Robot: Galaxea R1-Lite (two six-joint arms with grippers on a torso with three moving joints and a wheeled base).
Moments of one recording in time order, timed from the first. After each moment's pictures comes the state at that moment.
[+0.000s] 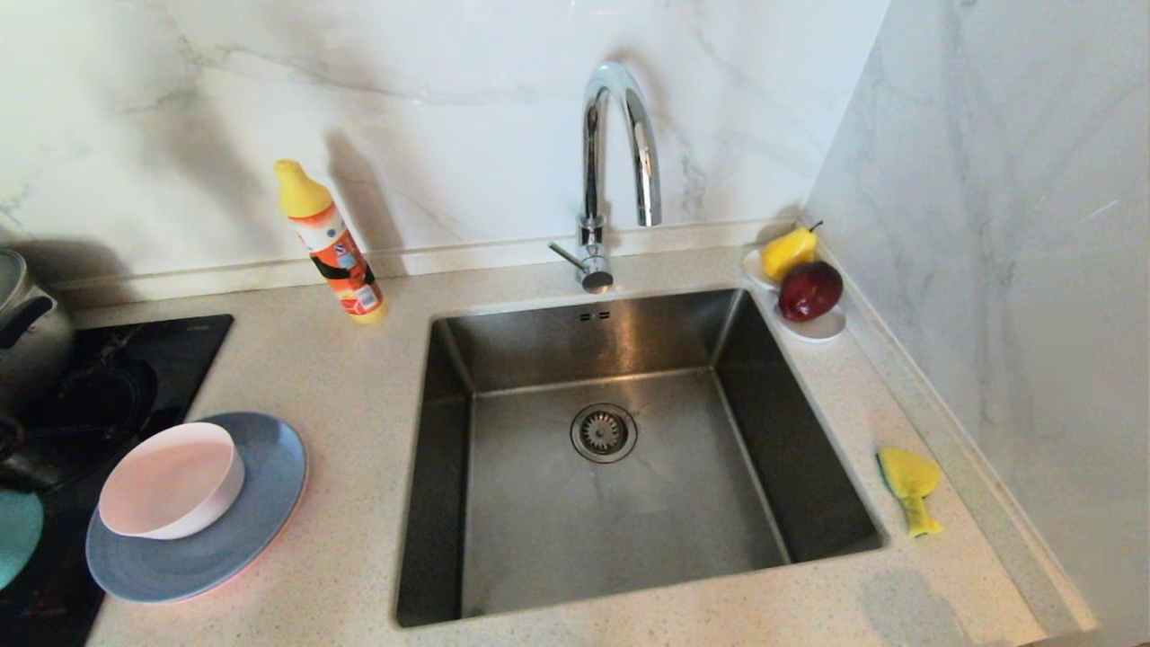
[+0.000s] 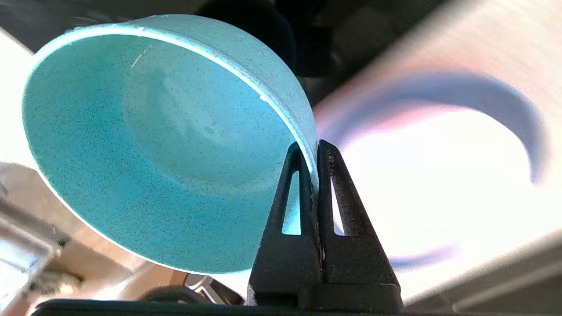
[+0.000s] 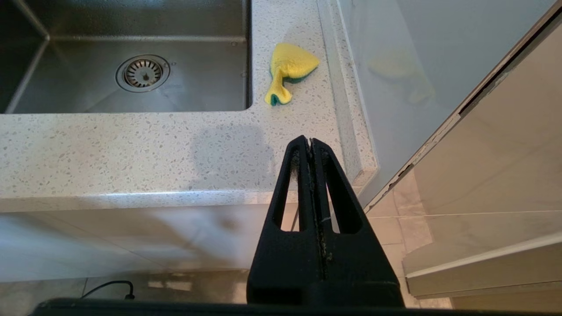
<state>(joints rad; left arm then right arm) 0.71 1.78 -1.48 0.80 -0.20 -0.32 0.00 0.00 0.00 0.00 0.00 -0.03</state>
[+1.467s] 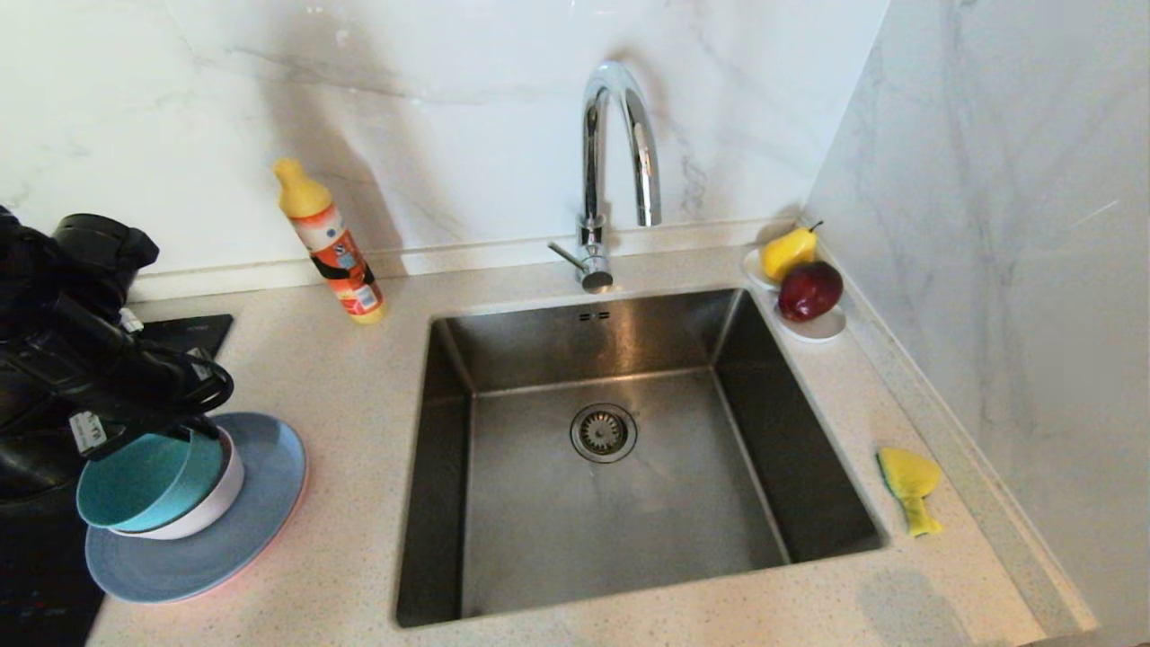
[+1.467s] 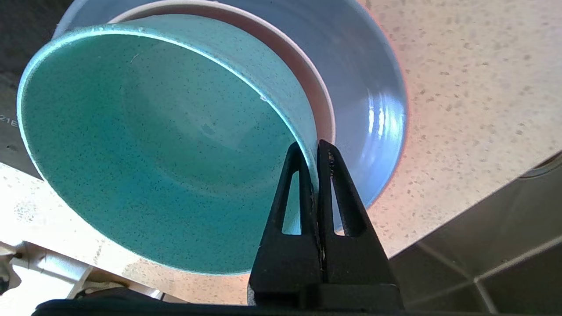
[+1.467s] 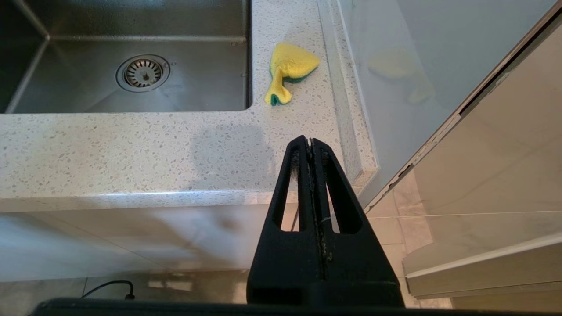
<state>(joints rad) 0.24 1.86 -1.55 0.79 -0.02 -0.55 0.00 0.00 0.00 0.00 0.00 -0.03</state>
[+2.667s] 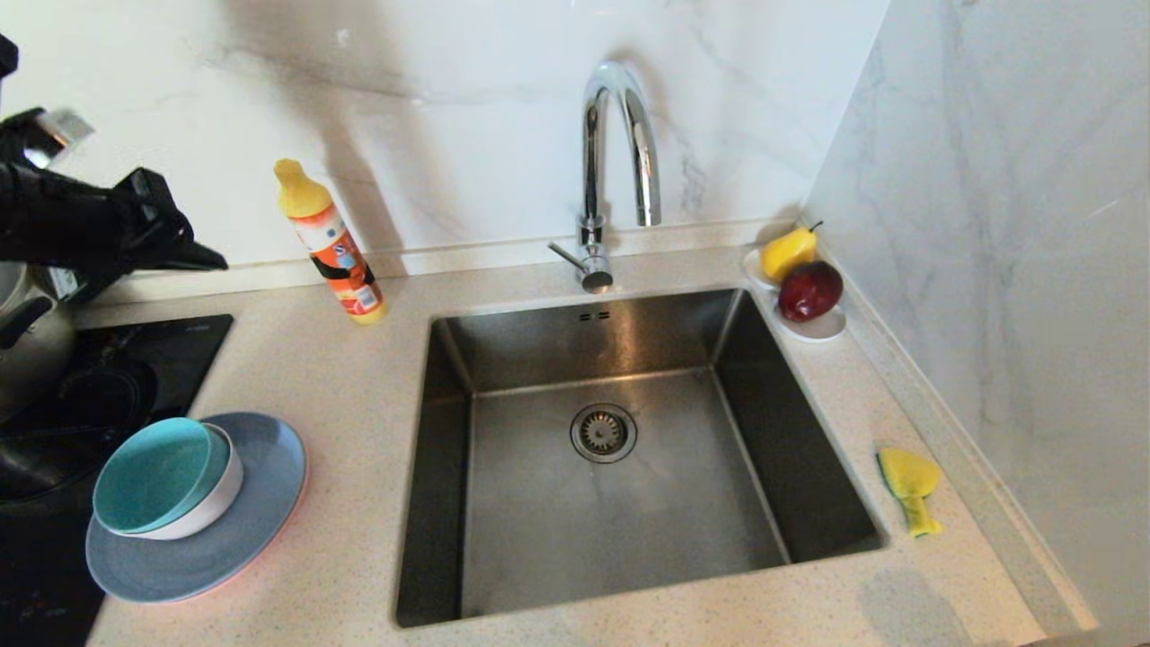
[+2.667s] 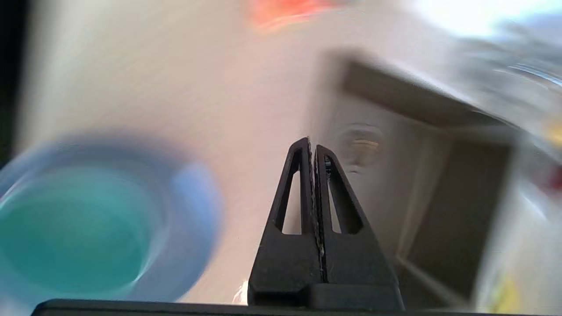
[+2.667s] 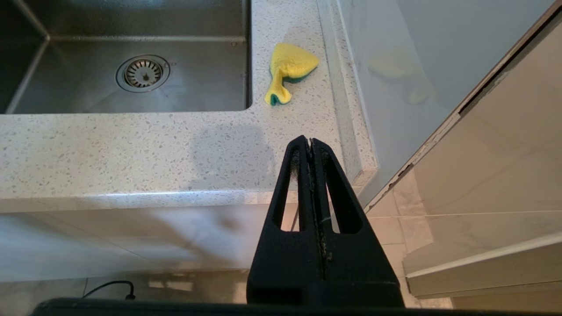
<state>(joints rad) 0.21 1.70 -1.79 0.63 -0.34 -0.37 0.00 0.00 0.00 0.00 0.00 -0.03</state>
